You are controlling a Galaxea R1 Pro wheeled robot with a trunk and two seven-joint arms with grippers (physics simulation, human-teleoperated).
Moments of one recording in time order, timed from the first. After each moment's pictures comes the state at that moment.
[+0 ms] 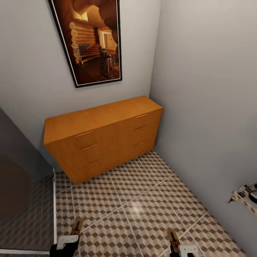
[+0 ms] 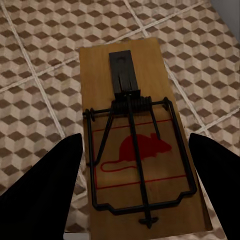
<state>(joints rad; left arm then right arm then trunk) -0.47 0.08 -0.75 0.08 0.82 -0.62 -0.05 -0.21 -0.01 0.07 -0.42 -0.03 -0.40 -0.05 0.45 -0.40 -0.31</state>
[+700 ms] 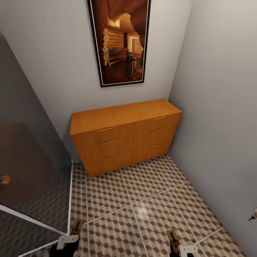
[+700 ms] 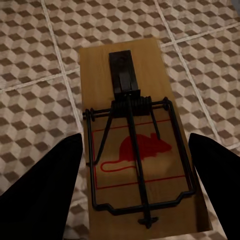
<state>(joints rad) -0.47 0.08 -0.75 0.08 0.82 -0.62 -0.05 -0.21 -0.01 0.07 -0.42 -0.03 -0.40 -0.05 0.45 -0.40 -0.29</state>
